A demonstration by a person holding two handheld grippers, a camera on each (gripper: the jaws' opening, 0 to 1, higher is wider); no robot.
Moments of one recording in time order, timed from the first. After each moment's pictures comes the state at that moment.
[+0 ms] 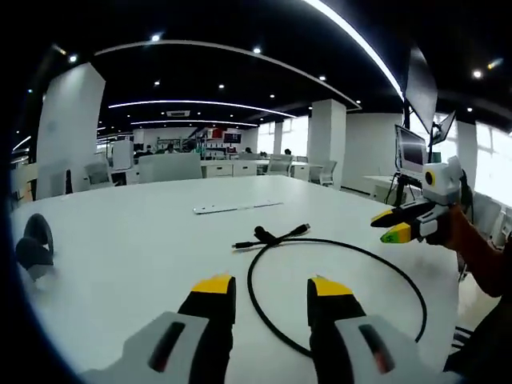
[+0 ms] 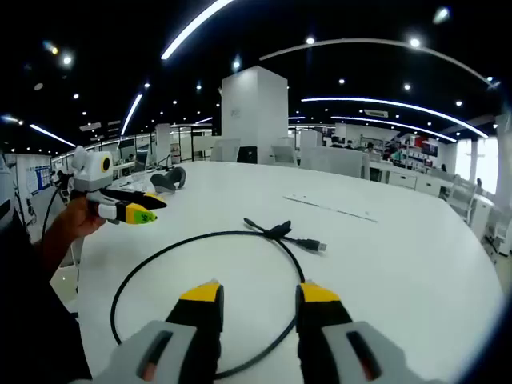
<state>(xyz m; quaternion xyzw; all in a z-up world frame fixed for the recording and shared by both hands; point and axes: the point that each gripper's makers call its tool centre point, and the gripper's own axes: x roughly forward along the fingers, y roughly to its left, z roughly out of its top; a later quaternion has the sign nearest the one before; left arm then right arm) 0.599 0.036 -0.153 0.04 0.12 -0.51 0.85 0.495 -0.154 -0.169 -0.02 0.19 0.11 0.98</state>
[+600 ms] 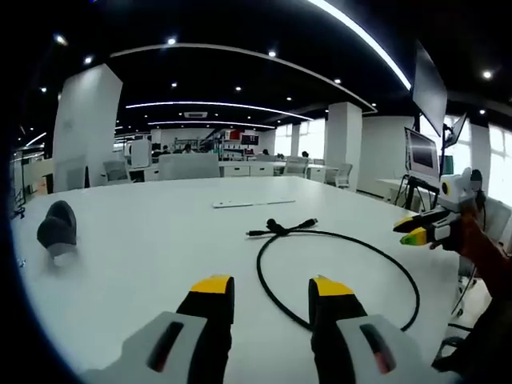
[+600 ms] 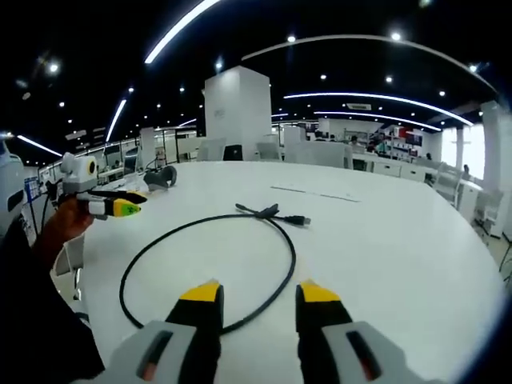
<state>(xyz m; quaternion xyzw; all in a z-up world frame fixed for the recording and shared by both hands) 0.590 0.073 -0.153 0.03 0.12 -0.47 0.87 0.454 -0.159 -0.182 0.00 0.19 0.07 0.98</state>
